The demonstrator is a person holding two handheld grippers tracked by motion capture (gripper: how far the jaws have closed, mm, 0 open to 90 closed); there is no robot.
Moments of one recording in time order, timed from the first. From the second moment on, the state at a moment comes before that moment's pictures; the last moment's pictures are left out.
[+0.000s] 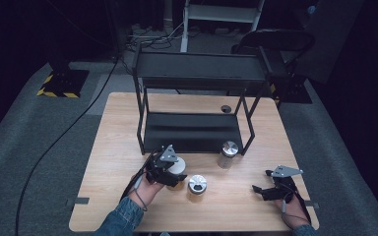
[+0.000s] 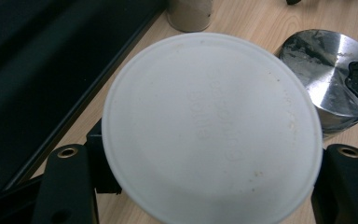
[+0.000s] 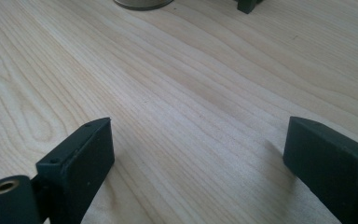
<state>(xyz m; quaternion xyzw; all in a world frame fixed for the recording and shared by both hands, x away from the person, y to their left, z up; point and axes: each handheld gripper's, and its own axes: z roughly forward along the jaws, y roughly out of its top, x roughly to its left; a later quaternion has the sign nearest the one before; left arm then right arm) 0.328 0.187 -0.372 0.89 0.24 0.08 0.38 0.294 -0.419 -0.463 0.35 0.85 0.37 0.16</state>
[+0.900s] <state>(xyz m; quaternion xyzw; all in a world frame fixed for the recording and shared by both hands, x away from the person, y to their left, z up) 0.333 0.188 -0.343 0.89 0.24 0.10 0.38 0.294 -0.419 -0.463 0.35 0.85 0.37 0.16</state>
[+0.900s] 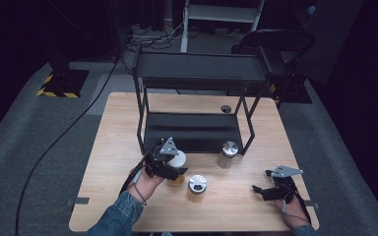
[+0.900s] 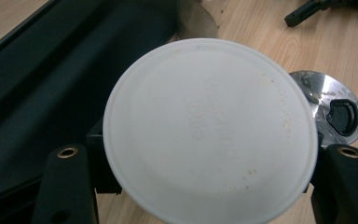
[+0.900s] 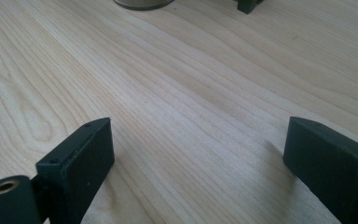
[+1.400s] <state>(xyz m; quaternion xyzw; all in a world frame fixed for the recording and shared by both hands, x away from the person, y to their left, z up) 0.345 0.190 -0.322 0.89 0.25 0.10 0.37 0.294 -0.419 -0.463 0.35 0.85 0.37 0.16</state>
